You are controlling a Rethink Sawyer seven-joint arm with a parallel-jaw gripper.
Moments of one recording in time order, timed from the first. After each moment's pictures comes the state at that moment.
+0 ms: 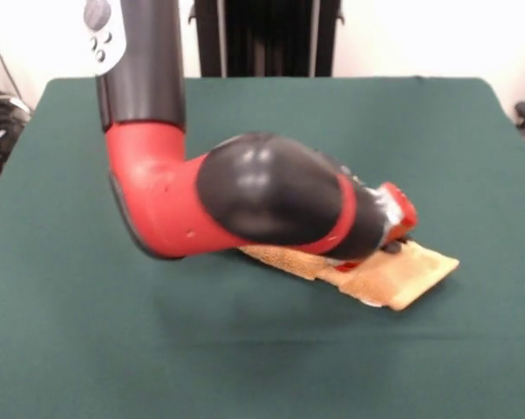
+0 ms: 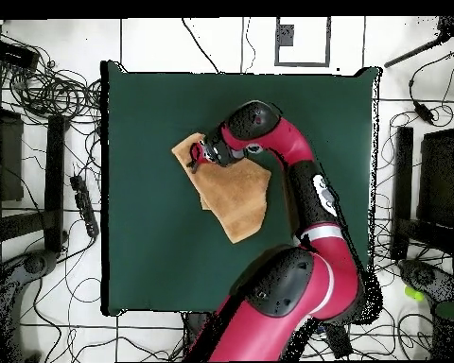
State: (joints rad) arm -0.44 0.05 0.62 0.87 -0.10 1.35 1.30
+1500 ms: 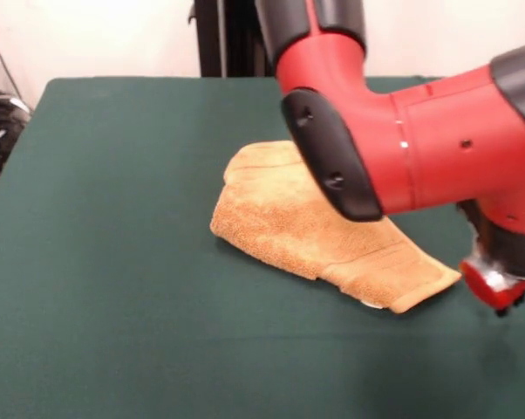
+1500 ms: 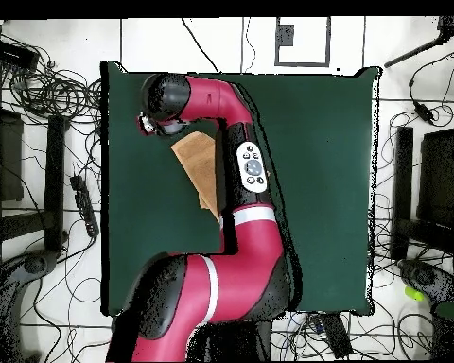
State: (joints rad) arm -0.11 -0.02 0.45 0.60 -0.20 1.18 1.31
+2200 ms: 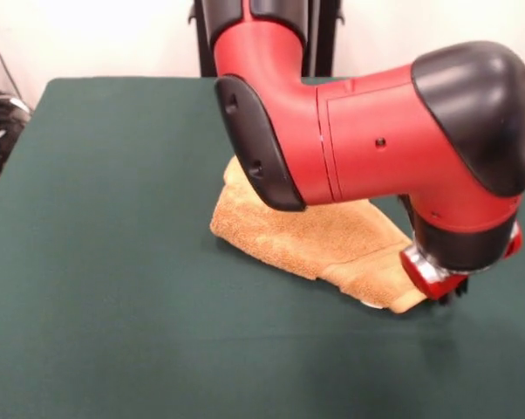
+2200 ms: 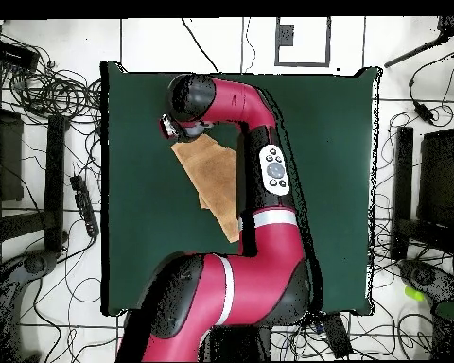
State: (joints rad) arm -0.15 -0.05 0.37 0.68 -0.14 1.22 1.31
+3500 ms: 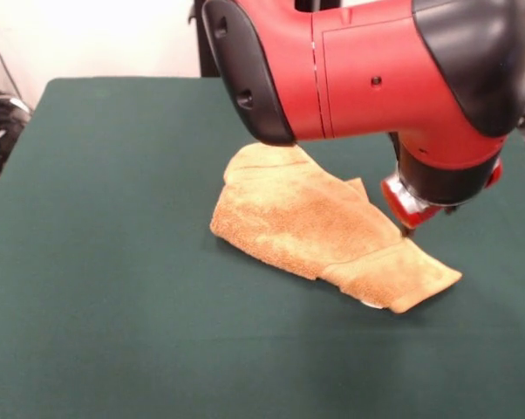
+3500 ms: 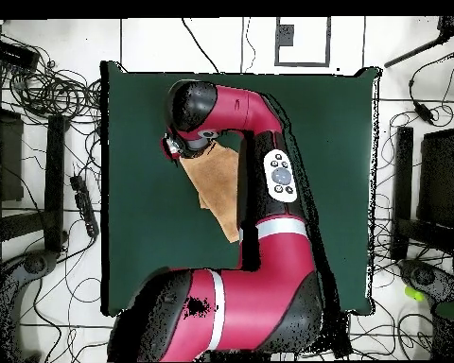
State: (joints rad) arm -0.13 -0.17 0.24 0.86 -0.06 1.30 1.32
